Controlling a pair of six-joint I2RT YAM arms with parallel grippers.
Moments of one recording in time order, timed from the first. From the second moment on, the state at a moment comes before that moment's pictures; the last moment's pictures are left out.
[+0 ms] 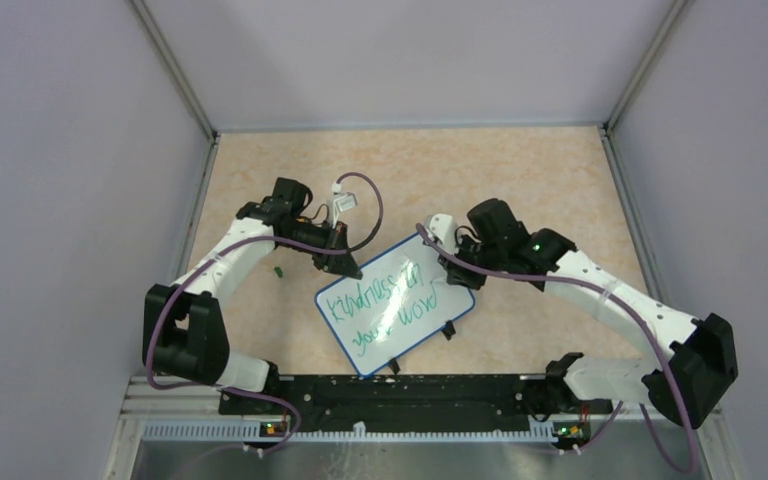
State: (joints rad) left arm -0.25 1.44 1.05 -0.81 0.98 0.24; right arm 0.72 1.19 0.99 -0.67 -0.28 -0.39
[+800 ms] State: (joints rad) left arm -0.25 1.44 1.05 -0.81 0.98 0.24; right arm 0.71 1.19 0.93 -0.71 -0.34 -0.42
